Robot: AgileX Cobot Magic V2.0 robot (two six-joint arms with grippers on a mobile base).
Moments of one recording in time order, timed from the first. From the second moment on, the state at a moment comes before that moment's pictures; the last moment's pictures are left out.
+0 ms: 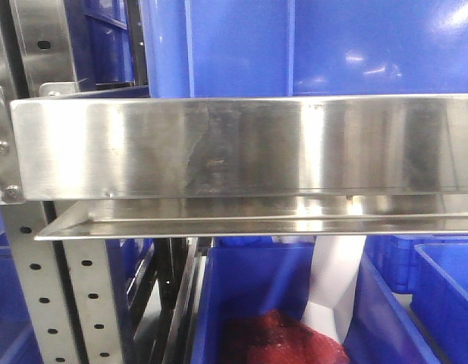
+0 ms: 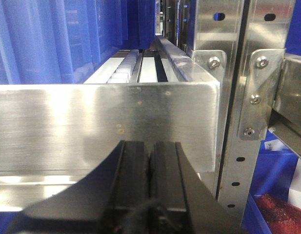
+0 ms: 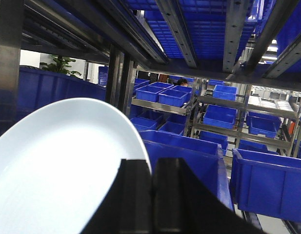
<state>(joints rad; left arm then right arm) -0.03 -0.02 0.03 -0.19 0.12 0.25 0.39 0.22 -0.64 -0.13 0.22 0.02</state>
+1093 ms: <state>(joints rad) -0.03 -0.02 0.03 -0.19 0.12 0.25 0.31 1.28 -1.36 -0.13 0.13 0.02</state>
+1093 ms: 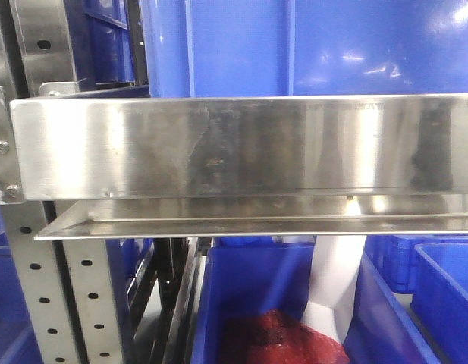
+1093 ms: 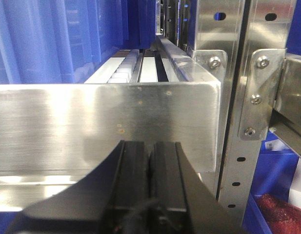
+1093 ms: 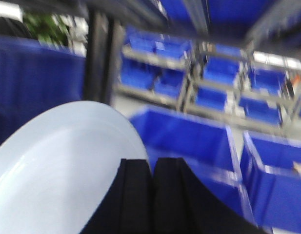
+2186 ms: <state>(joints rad) -0.03 -0.02 0.03 -0.19 0.12 0.25 0.30 1.30 -1.36 -0.13 0.33 0.02</state>
